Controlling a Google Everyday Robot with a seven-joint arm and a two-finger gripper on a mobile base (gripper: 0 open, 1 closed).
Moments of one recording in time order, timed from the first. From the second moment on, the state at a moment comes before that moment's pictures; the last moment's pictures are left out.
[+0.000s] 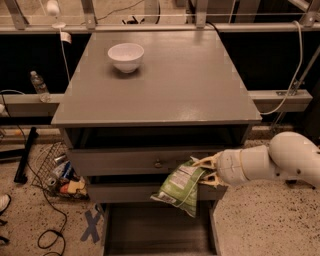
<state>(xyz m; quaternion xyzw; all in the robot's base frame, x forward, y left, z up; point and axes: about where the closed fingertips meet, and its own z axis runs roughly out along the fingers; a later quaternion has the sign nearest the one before) 0.496 -0.113 0.673 -0.76 0.48 0.10 0.42</state>
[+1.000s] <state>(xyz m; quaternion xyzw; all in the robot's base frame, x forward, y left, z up) 0.499 -0.126 0.757 -0.77 0.48 0.04 0.42</state>
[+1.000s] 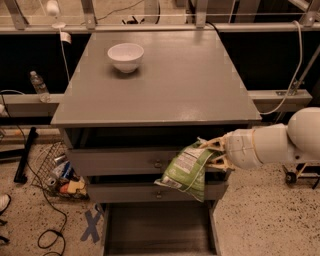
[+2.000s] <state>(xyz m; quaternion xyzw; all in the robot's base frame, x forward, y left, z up) 0.530 -0.147 0.878 -0.80 0.44 -0.07 0.41</state>
